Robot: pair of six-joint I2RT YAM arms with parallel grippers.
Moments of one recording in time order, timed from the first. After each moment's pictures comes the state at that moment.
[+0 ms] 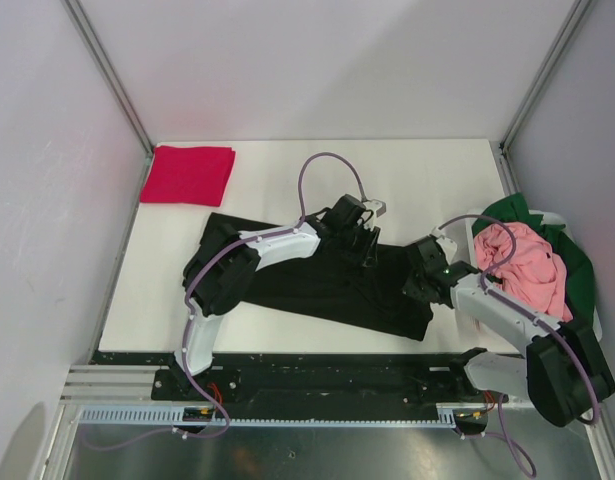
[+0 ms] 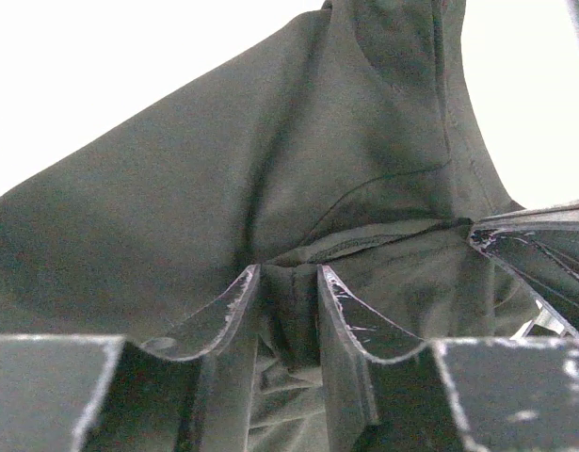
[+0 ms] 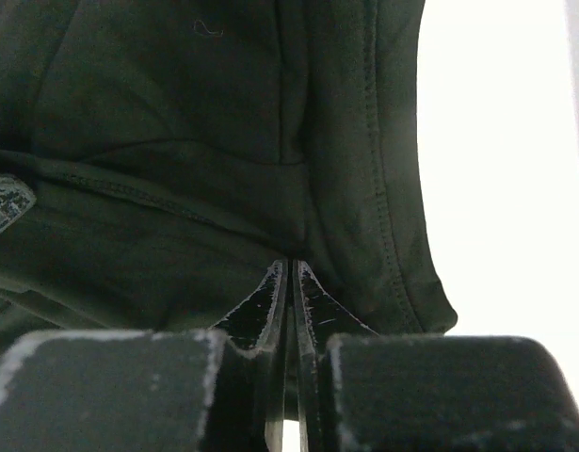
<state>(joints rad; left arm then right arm) -0.83 2.08 1.47 -0.20 0.30 -0.33 0.48 1.18 0.62 -0.52 0.28 0.84</state>
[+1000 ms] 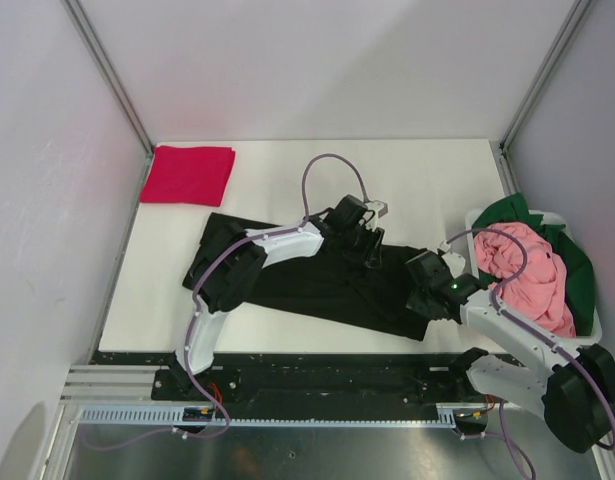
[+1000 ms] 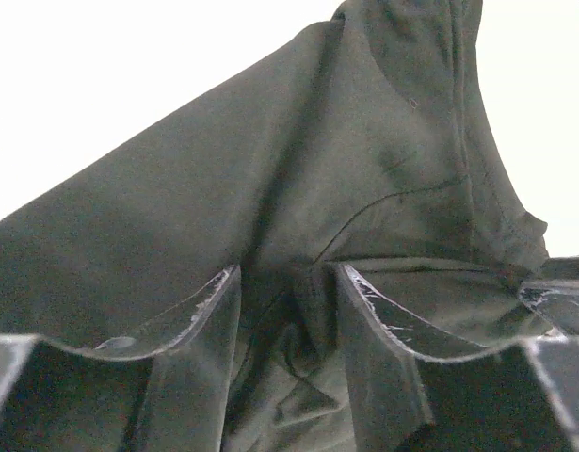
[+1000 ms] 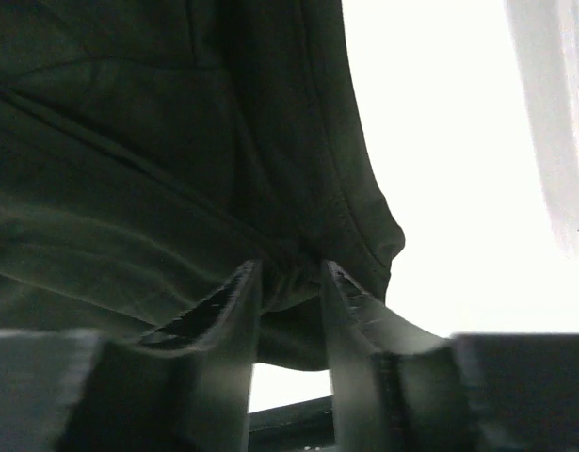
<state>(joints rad) -0.83 2.13 1.50 -0.18 0.32 -0.32 0.55 1.03 0.57 -0.69 0.31 0.95</state>
